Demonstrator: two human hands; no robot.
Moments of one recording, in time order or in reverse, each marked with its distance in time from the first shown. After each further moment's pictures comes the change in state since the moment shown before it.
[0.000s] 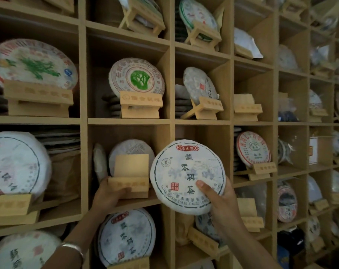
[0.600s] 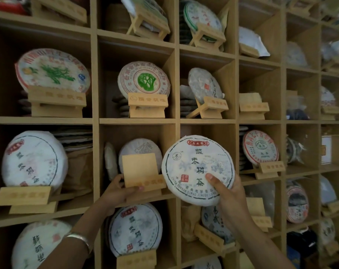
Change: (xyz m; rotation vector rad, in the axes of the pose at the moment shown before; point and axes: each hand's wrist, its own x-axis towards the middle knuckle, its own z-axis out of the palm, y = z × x) left_hand -0.027 0.018 -0.011 -0.177 -0.250 -0.058; right_hand 0.002 -0.003 -0.014 -0.002 -0.023 -0.042
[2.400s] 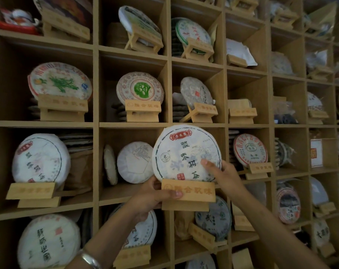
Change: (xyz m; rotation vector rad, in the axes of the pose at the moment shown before) left_hand -0.119 0.065 0.101 -0.084 -0.327 0.080; right_hand 0.021 -0.049 -0.027 -0.501 -0.197 -0.054
